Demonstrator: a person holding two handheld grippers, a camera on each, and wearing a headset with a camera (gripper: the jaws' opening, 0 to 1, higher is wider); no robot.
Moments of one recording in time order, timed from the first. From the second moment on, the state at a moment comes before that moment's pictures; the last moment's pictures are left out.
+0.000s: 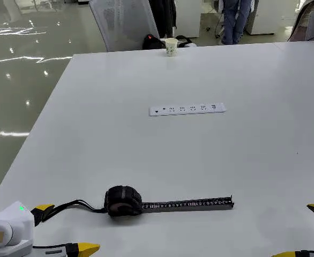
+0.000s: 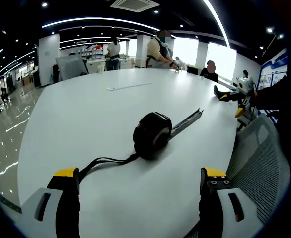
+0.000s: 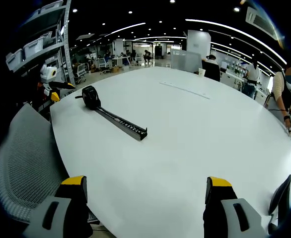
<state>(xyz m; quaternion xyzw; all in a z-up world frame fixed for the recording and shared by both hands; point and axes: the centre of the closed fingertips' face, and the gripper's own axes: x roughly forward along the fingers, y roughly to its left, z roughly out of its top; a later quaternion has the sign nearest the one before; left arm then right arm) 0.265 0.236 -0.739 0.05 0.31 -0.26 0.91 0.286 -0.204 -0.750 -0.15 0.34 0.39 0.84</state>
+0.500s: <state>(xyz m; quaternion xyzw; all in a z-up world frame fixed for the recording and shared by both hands) 0.284 0.211 -0.724 0.02 0.29 -0.25 0.92 0.304 -0.197 -0.745 -0.21 0.35 0.42 0.81</state>
